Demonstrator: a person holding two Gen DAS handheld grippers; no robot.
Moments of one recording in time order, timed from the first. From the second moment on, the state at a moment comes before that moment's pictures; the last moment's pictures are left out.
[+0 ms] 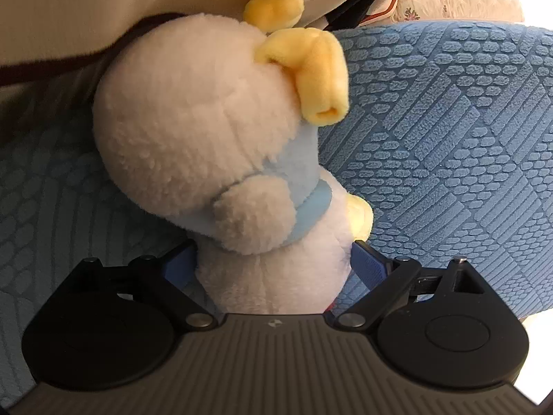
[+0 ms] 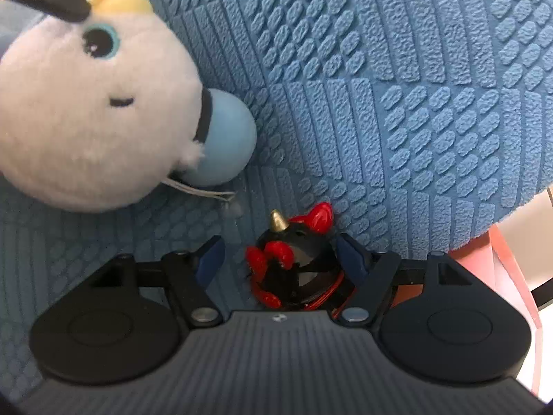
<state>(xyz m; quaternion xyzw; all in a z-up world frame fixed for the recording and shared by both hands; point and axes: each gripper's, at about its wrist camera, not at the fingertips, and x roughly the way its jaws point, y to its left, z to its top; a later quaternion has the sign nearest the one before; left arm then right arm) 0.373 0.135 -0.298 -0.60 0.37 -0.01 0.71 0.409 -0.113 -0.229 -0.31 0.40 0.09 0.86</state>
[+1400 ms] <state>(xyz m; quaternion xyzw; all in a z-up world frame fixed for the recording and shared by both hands) 0.313 0.119 -0.242 -0.42 0.43 0.01 0.80 0.299 -0.146 -0.134 -0.09 0.42 0.12 0.89</state>
